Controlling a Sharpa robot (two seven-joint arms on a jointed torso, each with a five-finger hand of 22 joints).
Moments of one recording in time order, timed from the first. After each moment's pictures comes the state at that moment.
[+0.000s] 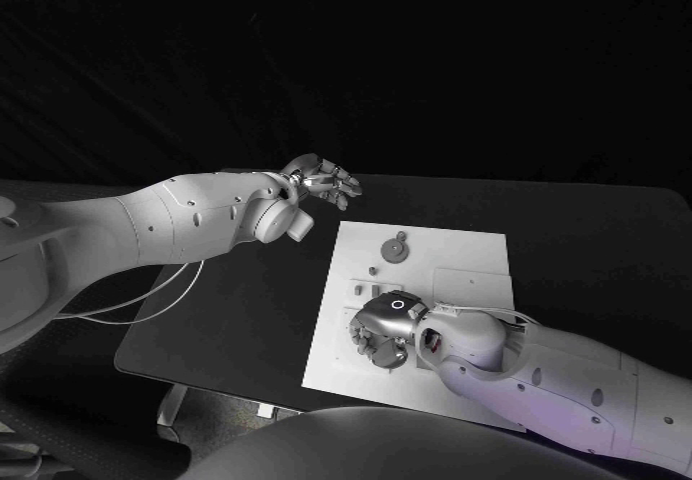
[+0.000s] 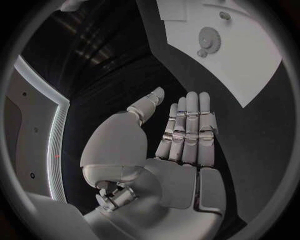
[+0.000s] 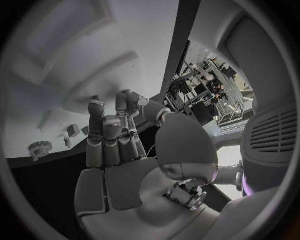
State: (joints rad) left arm 1.21 -0.72 -0.15 1.13 -0.33 -0.24 0.17; left_hand 1.12 -0.12 0.50 -0.28 0.05 0.90 0.17 0.27 0.52 1.15 0.13 0.10 0.28 1.02 0.04 0.72 0.46 0.03 1.02 -0.06 0.20 1.10; right arm 0.99 -0.46 -0.20 1.48 -1.84 -0.11 -0.07; right_hand 1.15 -0.10 0.74 -0.29 0.08 0.95 0.15 0.32 0.50 1.20 0.07 0.25 0.27 1.22 -0.04 1.39 0.69 0.21 1.12 0.01 0.81 1.31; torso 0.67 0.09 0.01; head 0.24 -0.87
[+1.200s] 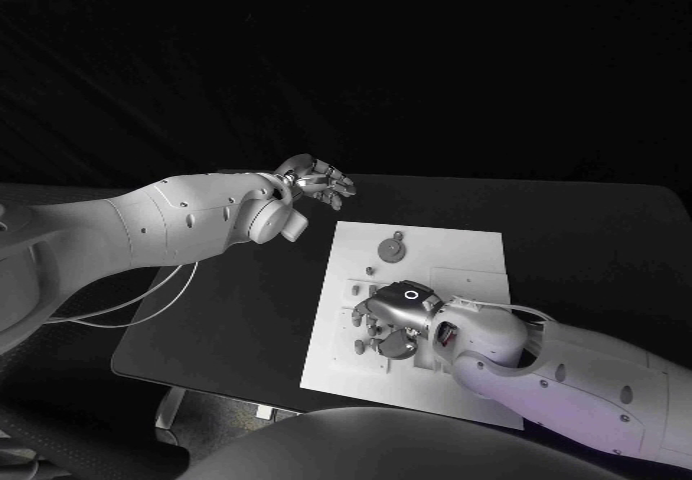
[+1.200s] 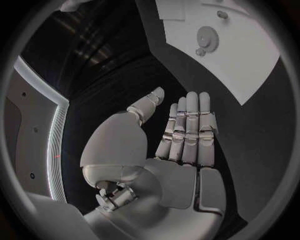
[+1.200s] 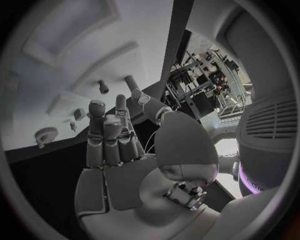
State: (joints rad) left arm 1.21 -0.73 -0.15 1.13 -0.33 -0.24 0.17; left_hand 1.12 -0.12 0.50 -0.28 0.05 0.89 0.17 0.27 0.52 1.15 0.13 0.10 0.28 1.02 0.04 0.72 0.46 0.03 1.02 -0.06 0.19 1.10; right arm 1.01 -0.54 -0.18 1.56 -1.78 -0.20 -0.07; right_hand 1.16 -0.14 0.63 -0.29 0.08 0.83 0.16 0.27 0.46 1.18 0.08 0.24 0.28 1.22 -0.03 1.39 0.70 0.21 1.12 0.01 0.81 1.31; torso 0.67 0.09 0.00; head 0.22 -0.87
